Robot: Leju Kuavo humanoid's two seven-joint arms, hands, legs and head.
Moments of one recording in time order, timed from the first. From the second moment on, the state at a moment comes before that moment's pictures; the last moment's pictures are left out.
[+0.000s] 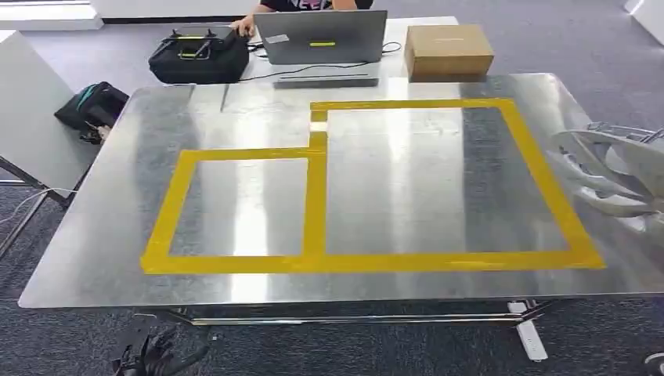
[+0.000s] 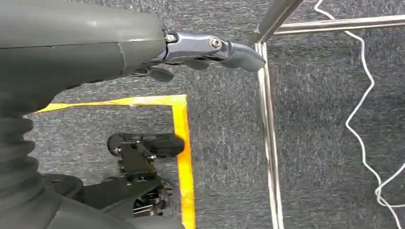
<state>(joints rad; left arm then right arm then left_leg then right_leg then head) 0.07 0.35 -0.91 -0.85 1.10 0.52 -0.39 0.26 -0.67 -0.42 -1.86 0.28 -0.20 -0.17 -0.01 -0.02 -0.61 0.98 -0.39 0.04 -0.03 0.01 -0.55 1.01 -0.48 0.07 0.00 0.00</state>
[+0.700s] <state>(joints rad) 0.10 0.35 -0.80 -0.90 0.91 0.48 -0.29 0.06 -1.07 -0.15 -1.78 0.48 0.14 -0.12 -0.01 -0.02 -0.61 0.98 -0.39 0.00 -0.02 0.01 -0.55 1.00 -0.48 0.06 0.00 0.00</state>
